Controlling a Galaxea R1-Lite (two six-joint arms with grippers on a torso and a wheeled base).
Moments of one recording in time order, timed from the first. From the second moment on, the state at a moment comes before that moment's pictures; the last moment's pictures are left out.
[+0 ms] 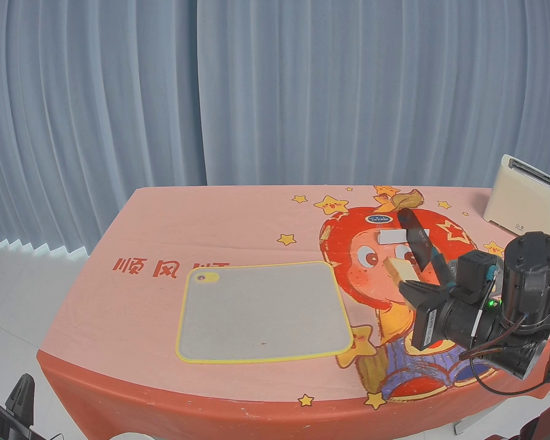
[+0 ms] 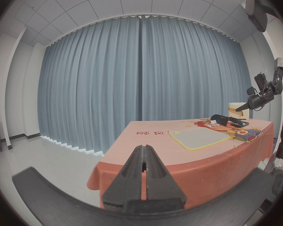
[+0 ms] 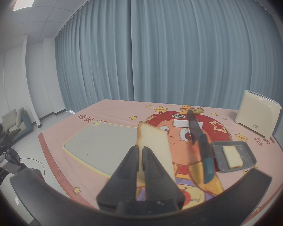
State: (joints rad) left arm 0.00 0.02 -0.02 0.00 -0.02 0.01; right arm 0.85 1.47 -0.53 -0.50 -0.45 0.24
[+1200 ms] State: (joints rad) left arm 0.00 0.02 -0.02 0.00 -0.02 0.01; right arm 0.83 1.46 -0.53 -0.50 -0.46 0.24
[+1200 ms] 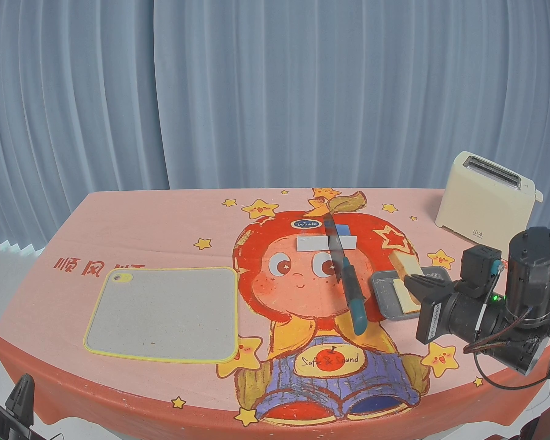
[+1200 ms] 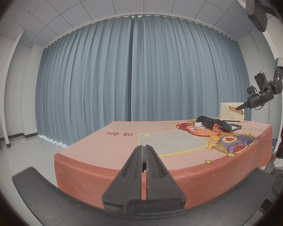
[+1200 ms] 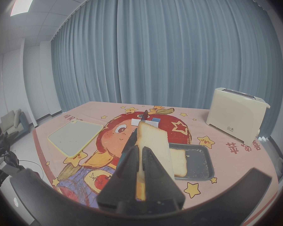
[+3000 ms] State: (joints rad) left arm 0.00 0.02 -0.02 0.00 -0.02 0.01; right arm 0.59 1.60 -0.62 -0.51 -0.42 0.21
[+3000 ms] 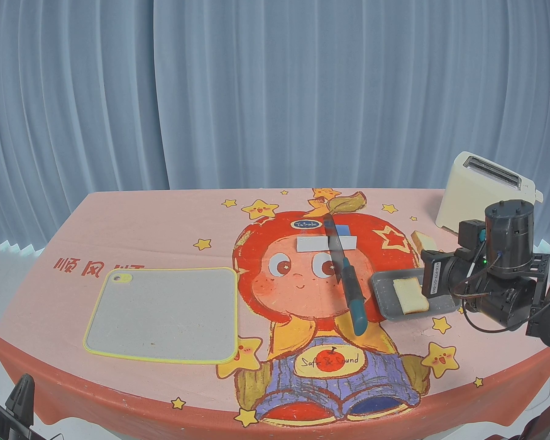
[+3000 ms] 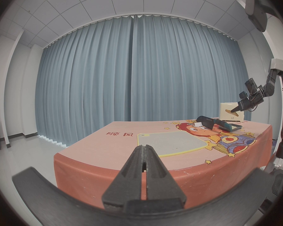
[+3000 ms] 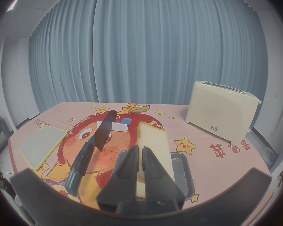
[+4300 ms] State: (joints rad) left arm 0.00 0.02 -0.02 0.00 -0.02 0.01; right arm 0.60 1.72 -0.60 -0.51 -0.44 0.21
